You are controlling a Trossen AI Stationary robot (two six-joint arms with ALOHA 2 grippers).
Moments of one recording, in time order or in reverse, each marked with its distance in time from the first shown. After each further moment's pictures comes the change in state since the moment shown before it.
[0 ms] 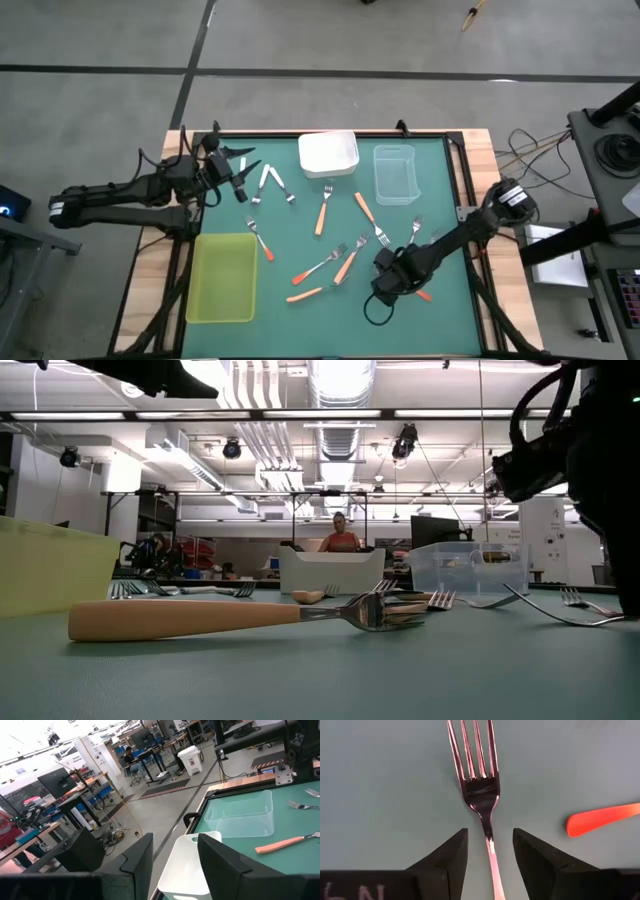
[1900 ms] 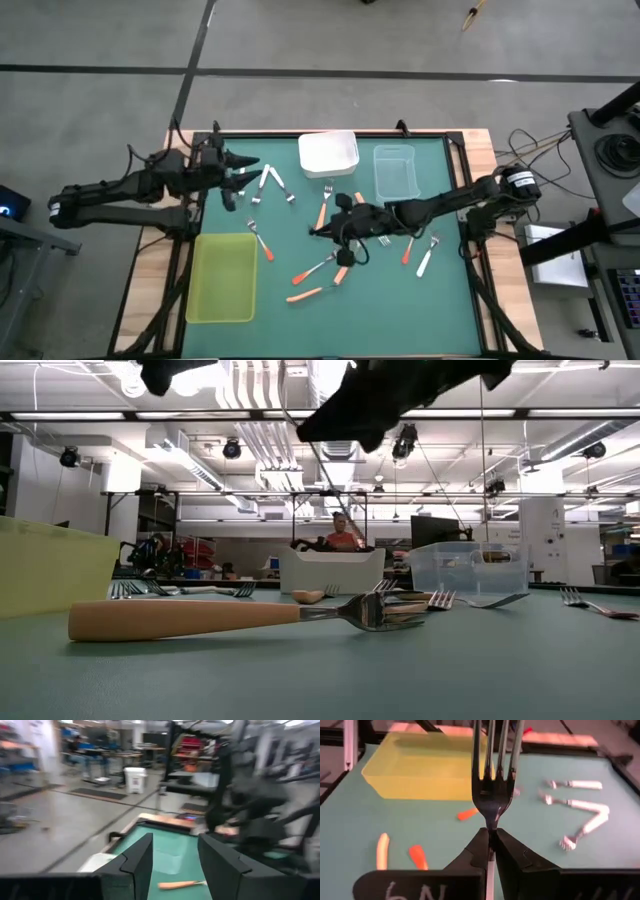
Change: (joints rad) left arm -0.002 -0.006 0.117 -0.073 0.325 -0.516; right arm -0.389 -0.130 -0.008 0.980 0.097 -1.248
